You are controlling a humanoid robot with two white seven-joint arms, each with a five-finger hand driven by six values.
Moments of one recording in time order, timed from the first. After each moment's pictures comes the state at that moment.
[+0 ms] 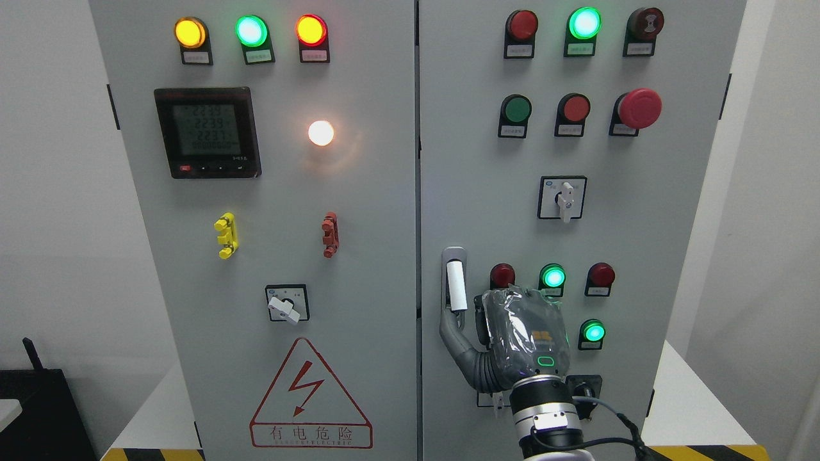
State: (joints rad) left arm 0.00 -0.05 0.00 0.05 0.11 -0.05 -0.06; right arm -0.49 0.14 0.27 -1.80 1.35 0.27 0.14
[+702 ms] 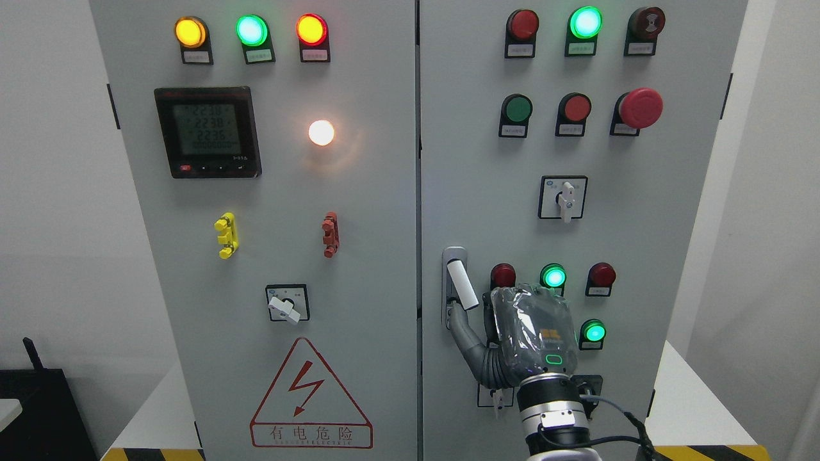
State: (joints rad) left arm 0.00 -0.05 0.00 0.05 0.11 -0.05 -0.06; right arm -0.49 0.14 0.25 -1.80 1.35 0.27 0.13
